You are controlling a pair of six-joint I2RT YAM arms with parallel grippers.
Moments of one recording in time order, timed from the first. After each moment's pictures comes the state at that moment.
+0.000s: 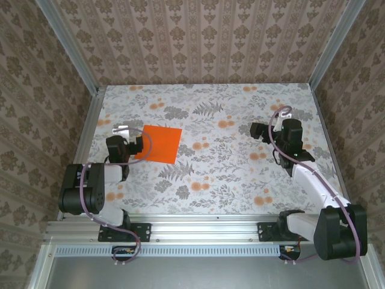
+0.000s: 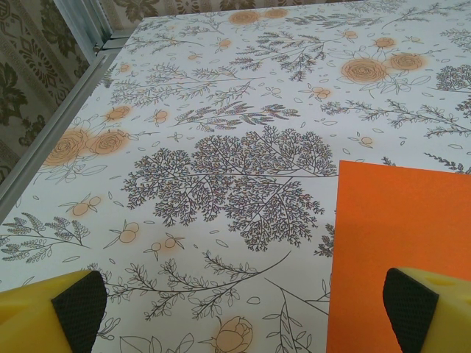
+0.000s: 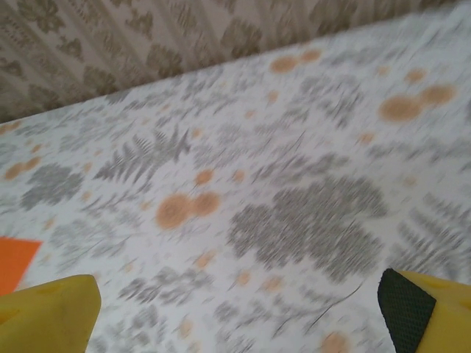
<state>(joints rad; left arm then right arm) -0.04 1.52 0.41 0.71 -0.09 0.06 0.04 1.13 0.66 -0.02 -0.14 0.33</state>
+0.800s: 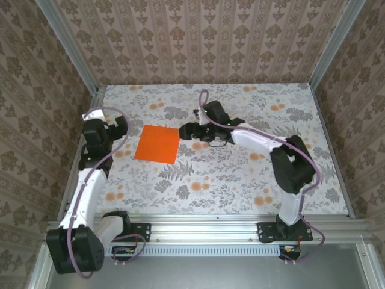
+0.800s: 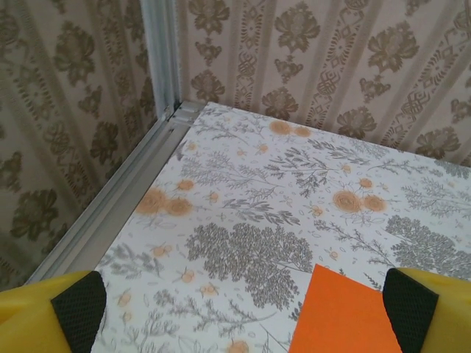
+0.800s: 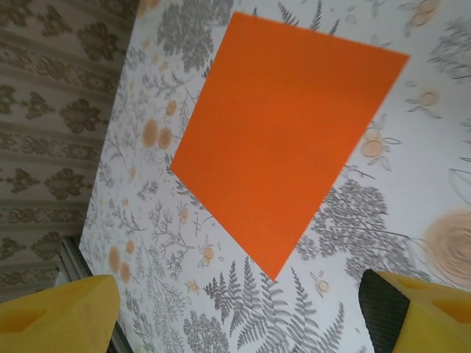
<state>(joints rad) 0.00 0.97 0.76 -0.15 -0.16 -0.21 0.60 1.91 1.40 -0.24 -0.47 0.60</state>
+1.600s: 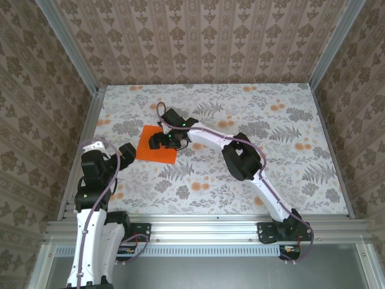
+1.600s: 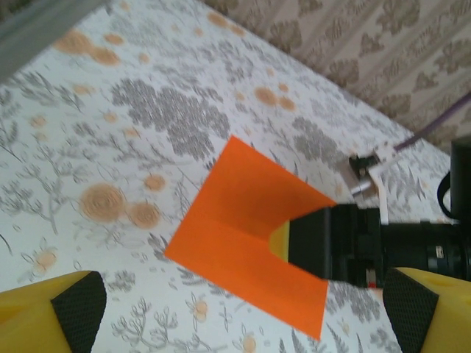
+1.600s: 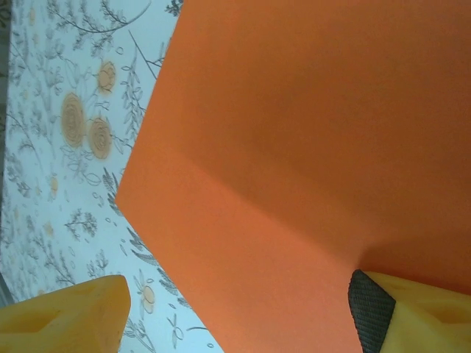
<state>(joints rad) 0.02 0.53 0.57 -0.53 0.15 -0.47 0.76 2.51 2.13 -0.57 -0.39 0.59</state>
